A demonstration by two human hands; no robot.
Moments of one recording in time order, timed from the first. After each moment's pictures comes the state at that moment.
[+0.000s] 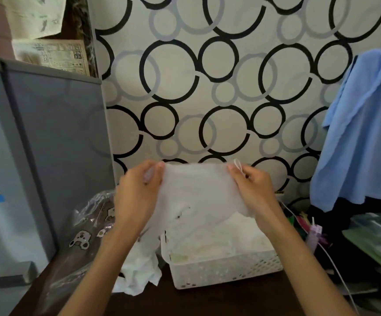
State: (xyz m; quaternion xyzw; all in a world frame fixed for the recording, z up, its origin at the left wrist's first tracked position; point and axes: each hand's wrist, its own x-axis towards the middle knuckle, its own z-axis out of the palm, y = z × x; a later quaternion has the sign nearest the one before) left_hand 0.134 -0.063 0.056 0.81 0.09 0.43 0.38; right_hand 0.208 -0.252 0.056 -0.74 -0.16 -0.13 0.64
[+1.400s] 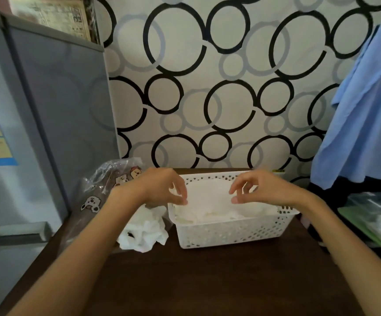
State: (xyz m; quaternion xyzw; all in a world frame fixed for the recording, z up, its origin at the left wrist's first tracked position) left_hand 0.142 -0.045 0.037 0.99 -0.09 -0.01 0.08; right_hand 0.223 -0.298 0.030 -0.87 -0.35 0.11 0.33
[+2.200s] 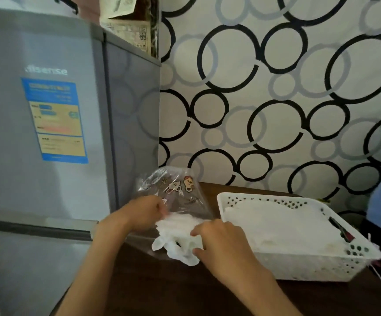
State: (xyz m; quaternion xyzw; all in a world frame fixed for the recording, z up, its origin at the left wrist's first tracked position) left_hand 0.085 0.071 -0.008 0.97 0.13 -0.01 0.21; right_hand 0.105 -0.126 -0.008 -0.91 -0.39 -0.04 0.09
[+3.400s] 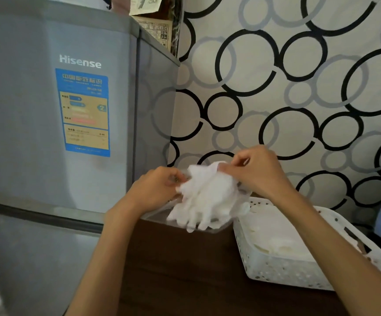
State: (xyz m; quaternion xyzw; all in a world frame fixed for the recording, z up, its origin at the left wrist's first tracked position) left_hand 0.059 0.077 0.026 0.91 0.12 0.16 0.35; right_hand 0.153 -0.104 0.083 -0.87 -0.35 -0.11 0.34
